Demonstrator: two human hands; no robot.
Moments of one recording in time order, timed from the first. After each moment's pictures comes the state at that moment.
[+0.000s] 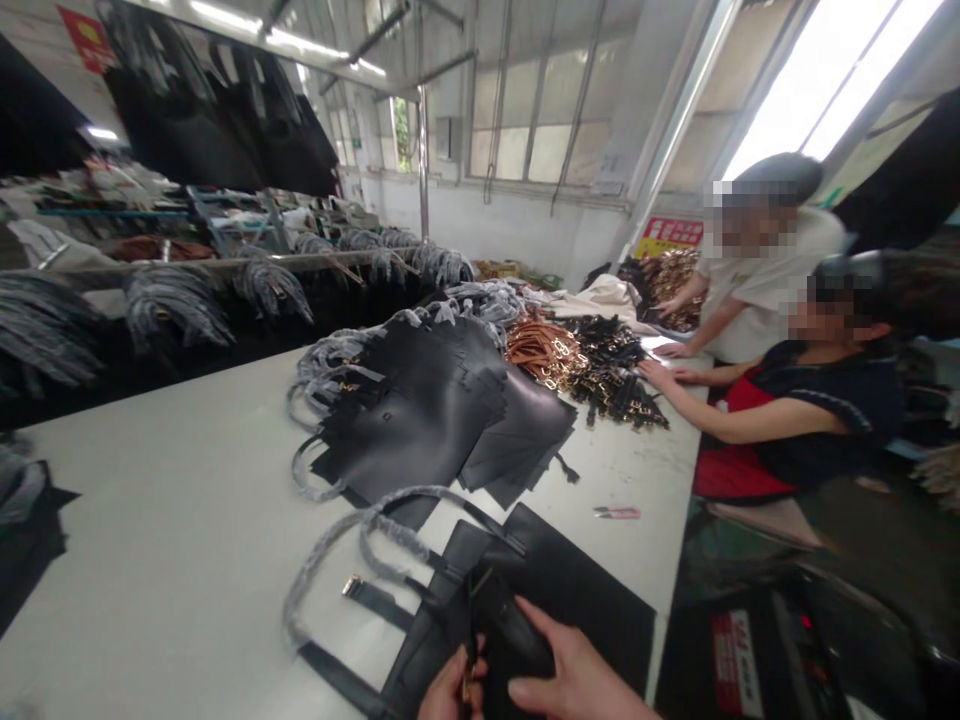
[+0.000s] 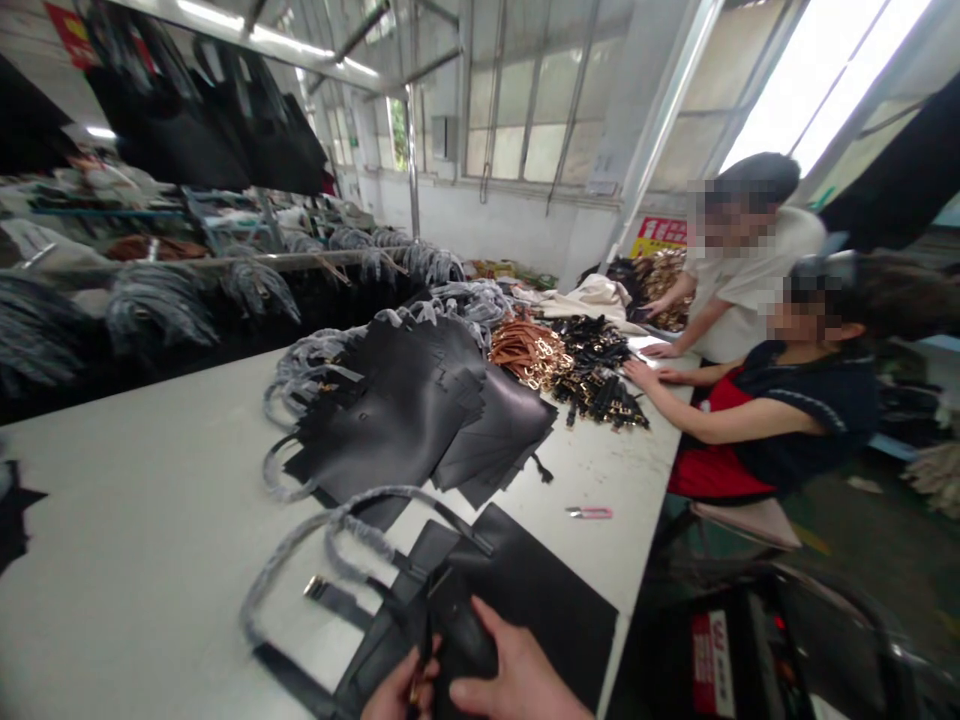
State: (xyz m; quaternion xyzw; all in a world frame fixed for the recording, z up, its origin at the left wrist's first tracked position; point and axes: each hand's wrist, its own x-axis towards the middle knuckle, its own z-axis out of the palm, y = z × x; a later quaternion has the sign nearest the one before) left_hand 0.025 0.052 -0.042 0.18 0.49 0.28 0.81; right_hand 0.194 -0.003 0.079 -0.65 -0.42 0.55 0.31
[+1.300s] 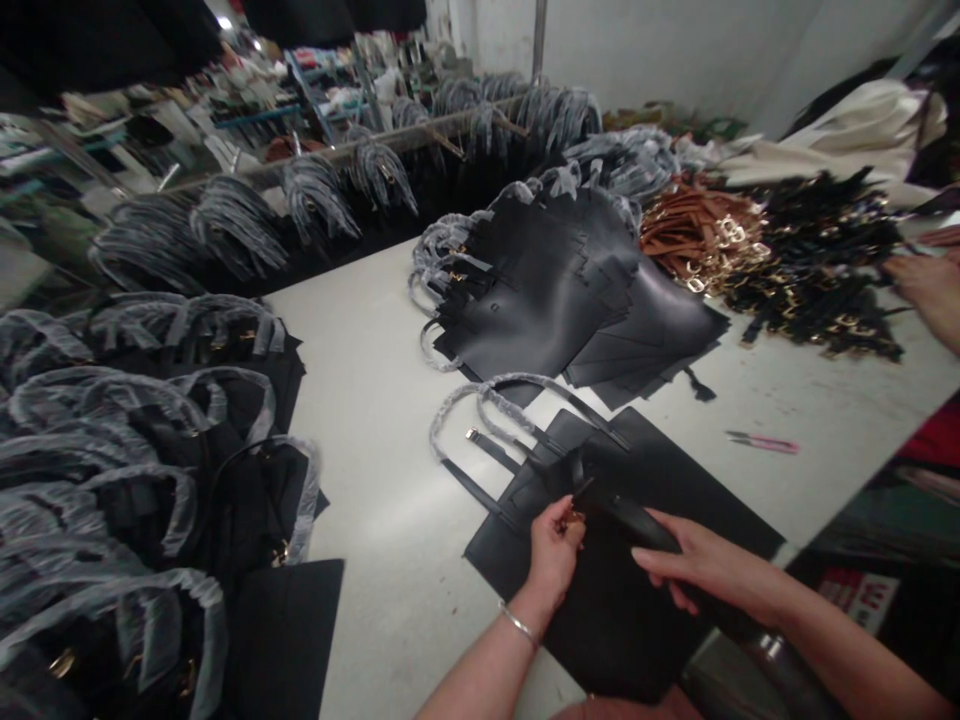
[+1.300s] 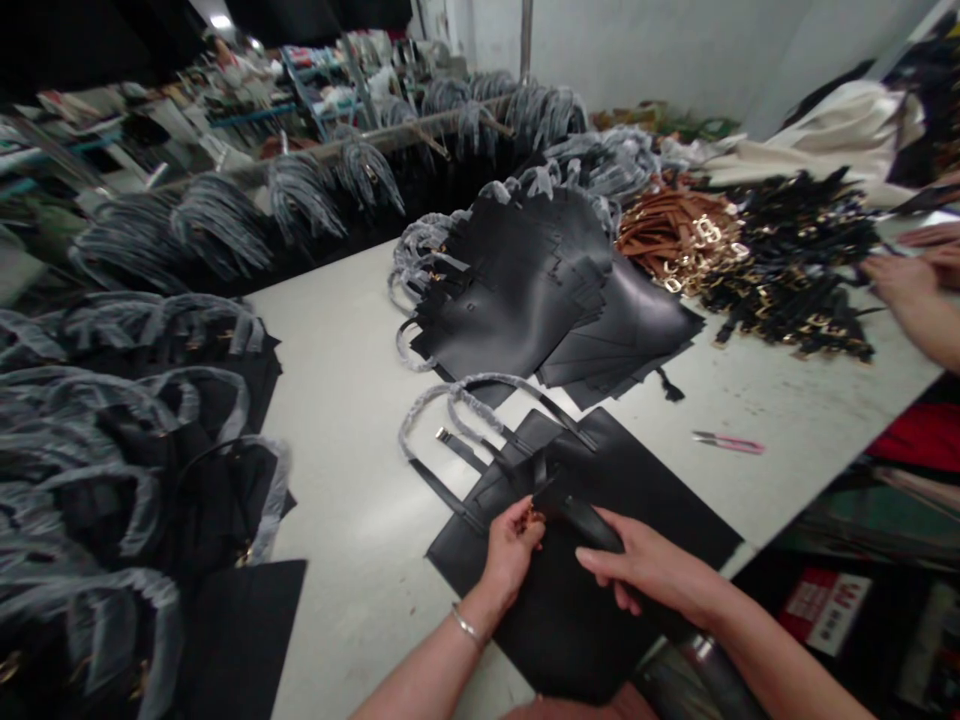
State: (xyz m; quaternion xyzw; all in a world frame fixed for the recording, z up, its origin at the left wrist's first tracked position) left_hand 0.030 0.024 -0.018 0.39 0.49 0.37 0.69; right_hand 0.208 -0.005 0.084 -0.62 -0.36 0.68 0.17
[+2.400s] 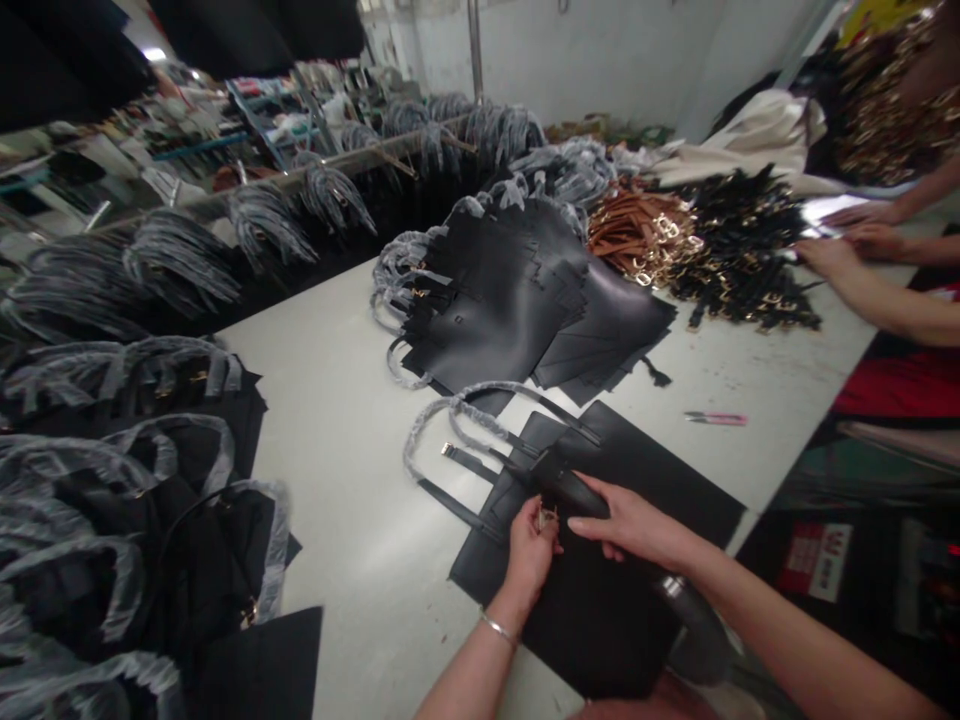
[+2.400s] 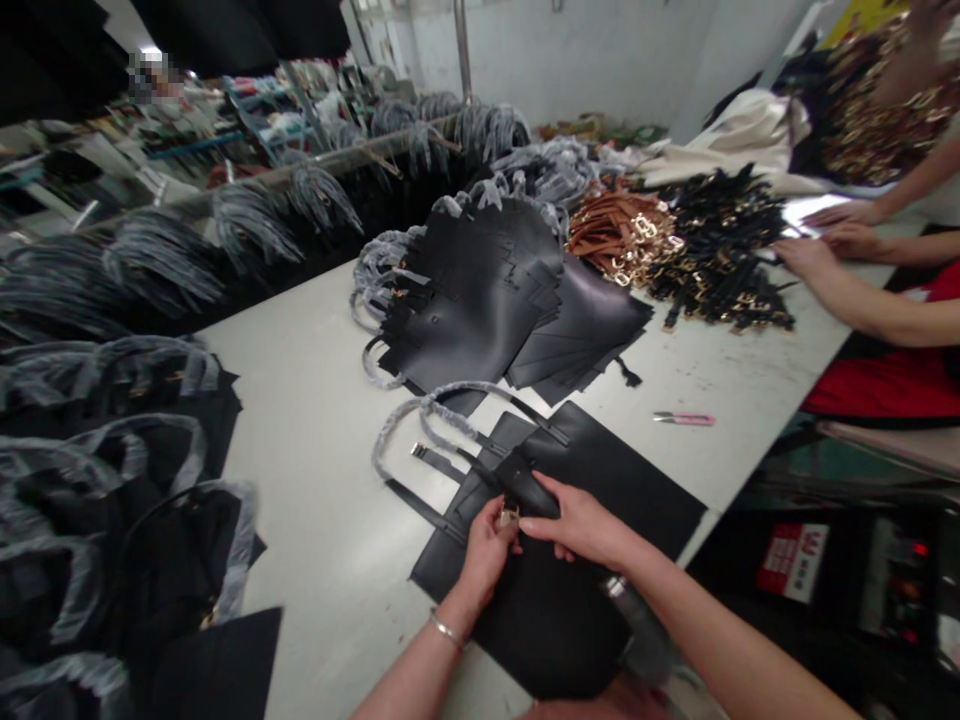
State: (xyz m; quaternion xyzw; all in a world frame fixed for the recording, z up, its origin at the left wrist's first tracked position) left_hand 0.021 0.037 -0.018 0.45 0.50 0.29 0.68; right_hand 0.190 0.018 0.072 -0.63 -0.42 0.61 0.23
